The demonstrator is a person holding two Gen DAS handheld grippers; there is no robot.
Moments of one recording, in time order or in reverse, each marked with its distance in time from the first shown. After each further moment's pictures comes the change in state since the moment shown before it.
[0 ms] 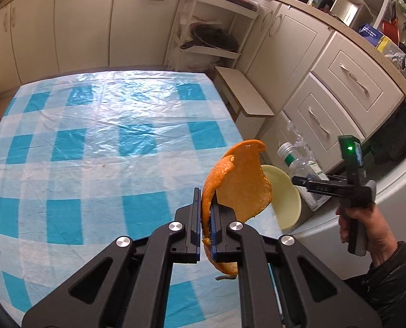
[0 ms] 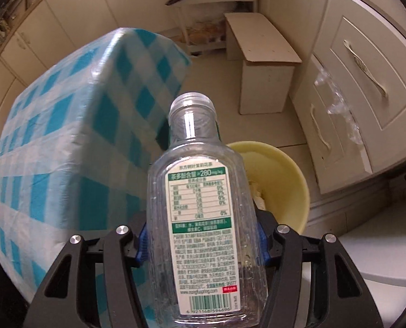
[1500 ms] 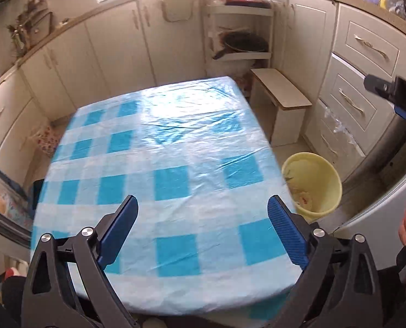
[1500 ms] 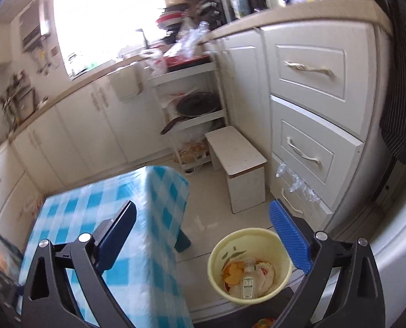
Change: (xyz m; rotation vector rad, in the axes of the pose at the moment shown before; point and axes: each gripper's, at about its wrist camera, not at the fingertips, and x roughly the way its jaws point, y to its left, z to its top) left arm -0.058 -0.071 -0.065 0.081 -0.082 0.416; right arm -0.196 0.065 -0.063 0.121 -0.658 0.041
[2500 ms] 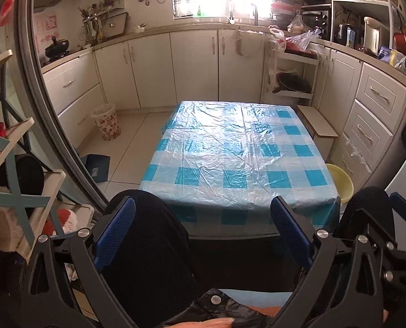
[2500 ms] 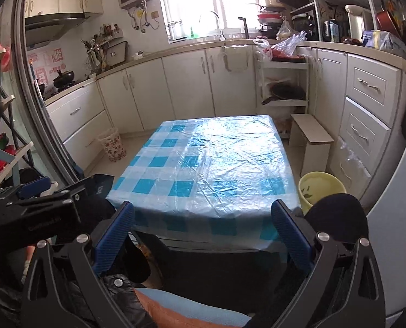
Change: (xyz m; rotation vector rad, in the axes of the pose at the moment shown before) left arm -0.216 0.159 -0.152 -0.186 -0.157 0.125; right arm -0.227 0.175 -0.149 -0.186 0.082 0.212
